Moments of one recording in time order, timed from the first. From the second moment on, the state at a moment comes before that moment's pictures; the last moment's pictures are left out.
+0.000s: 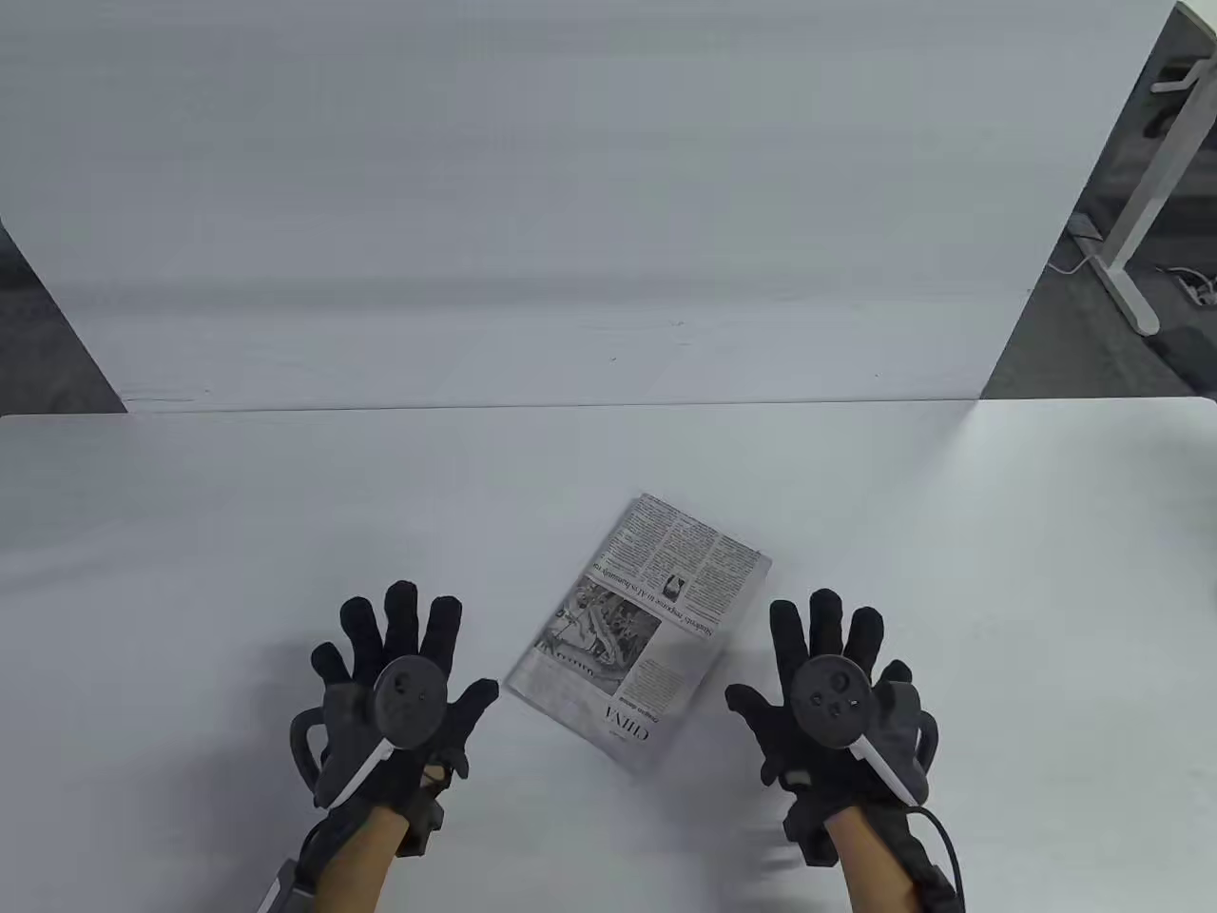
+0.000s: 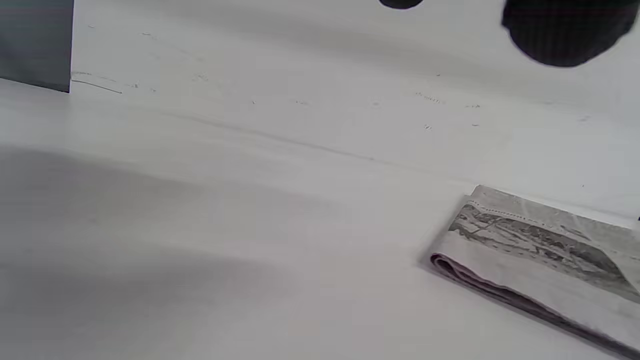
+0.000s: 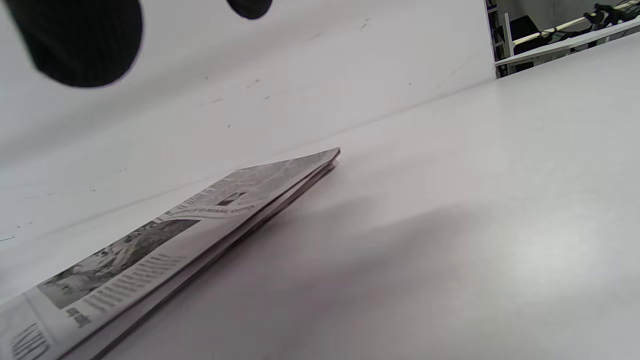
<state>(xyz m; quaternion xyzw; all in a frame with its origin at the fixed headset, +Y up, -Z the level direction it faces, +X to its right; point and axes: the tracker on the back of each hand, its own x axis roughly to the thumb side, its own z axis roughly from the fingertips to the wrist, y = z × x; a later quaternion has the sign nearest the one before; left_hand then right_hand) -0.225 -0.705 -0.301 0.04 0.01 0.10 0.99 0.173 -0.712 -0.294 -0.01 -0.03 0.98 0.19</state>
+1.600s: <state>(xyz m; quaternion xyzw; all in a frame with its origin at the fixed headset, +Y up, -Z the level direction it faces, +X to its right) -0.156 -0.753 -0.368 -0.09 0.14 0.16 0.97 0.180 -0.715 -0.294 -0.03 -0.01 0.97 0.26</state>
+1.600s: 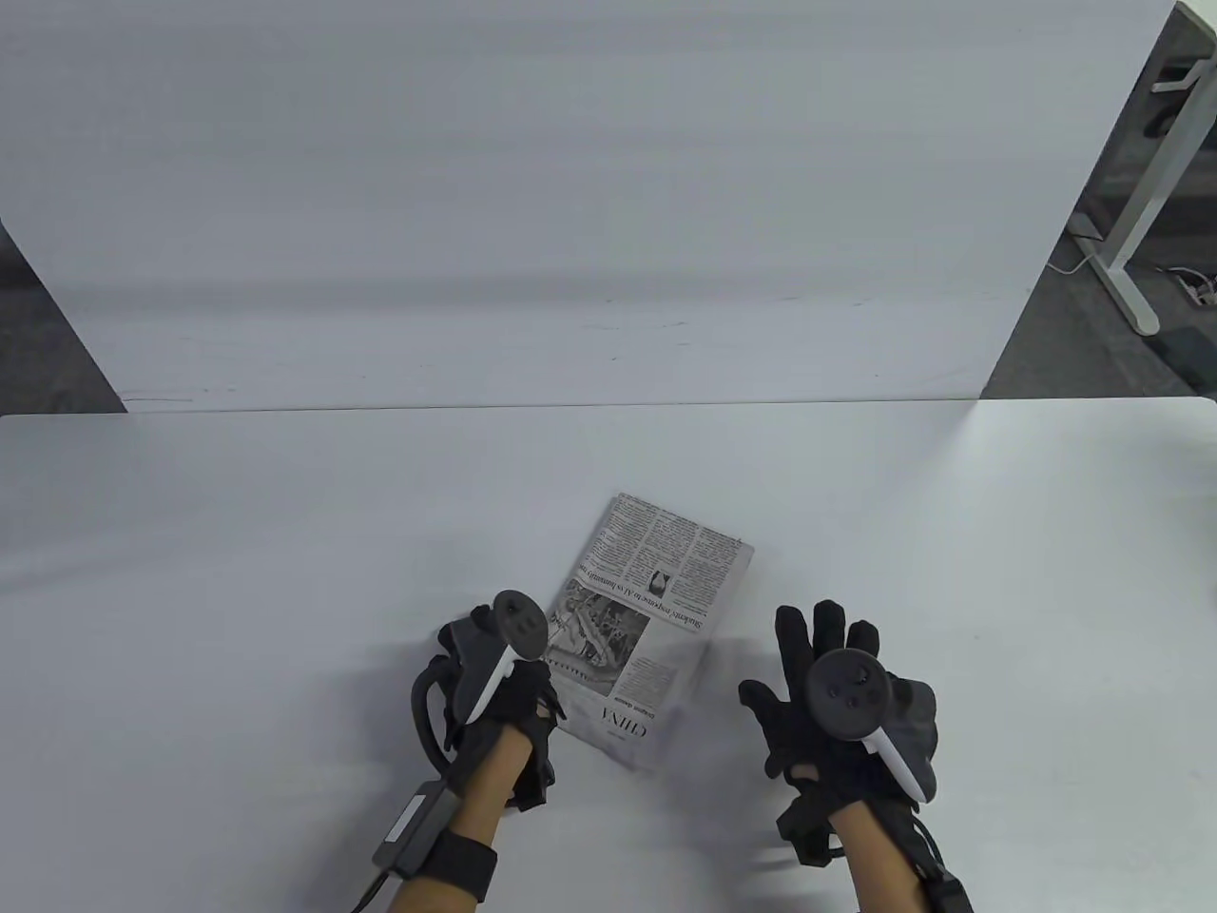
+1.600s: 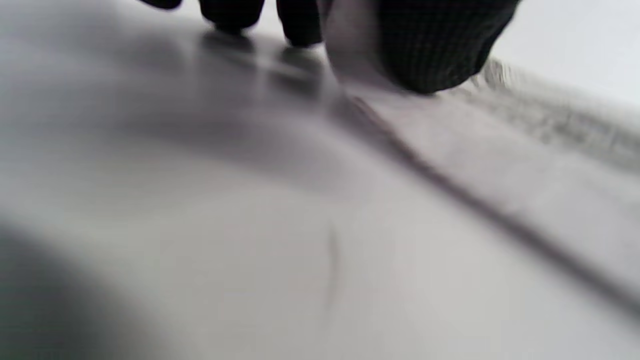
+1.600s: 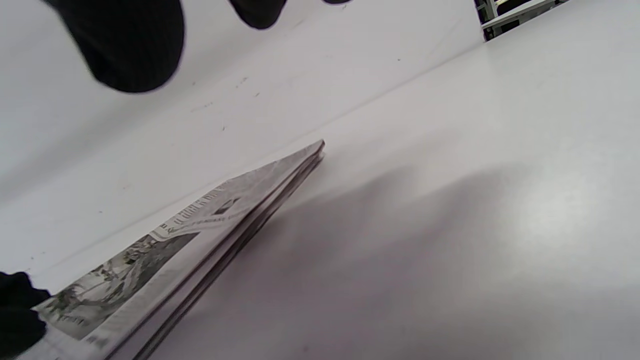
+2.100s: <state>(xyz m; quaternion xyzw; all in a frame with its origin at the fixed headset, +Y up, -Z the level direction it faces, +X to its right) -0.245 -0.710 -0.311 0.21 0.08 0.37 0.90 0.190 -0.738 -0.301 -0.06 0.04 0.92 0.38</state>
